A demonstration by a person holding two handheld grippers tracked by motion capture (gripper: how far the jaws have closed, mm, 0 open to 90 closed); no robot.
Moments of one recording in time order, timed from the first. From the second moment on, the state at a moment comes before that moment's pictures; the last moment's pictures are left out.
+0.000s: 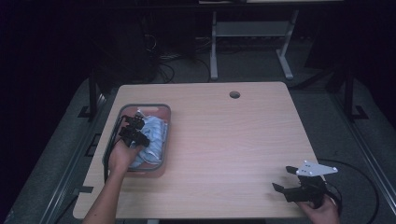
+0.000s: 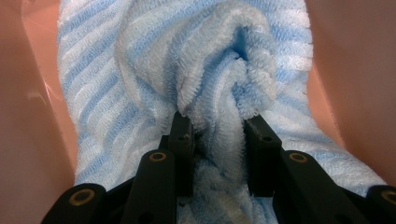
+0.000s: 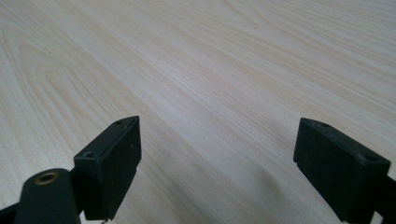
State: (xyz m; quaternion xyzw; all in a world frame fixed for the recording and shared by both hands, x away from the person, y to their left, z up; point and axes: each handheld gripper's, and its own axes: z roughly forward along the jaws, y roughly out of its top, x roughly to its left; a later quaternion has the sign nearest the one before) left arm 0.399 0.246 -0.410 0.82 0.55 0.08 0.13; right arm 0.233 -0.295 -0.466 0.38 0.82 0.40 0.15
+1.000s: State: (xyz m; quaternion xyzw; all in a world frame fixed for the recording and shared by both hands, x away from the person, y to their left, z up) left arm 0.367 0.295 -0.358 0.76 0.56 0.06 0.32; right arm 0.234 -0.299 -0.467 0.39 0.82 0.40 0.15
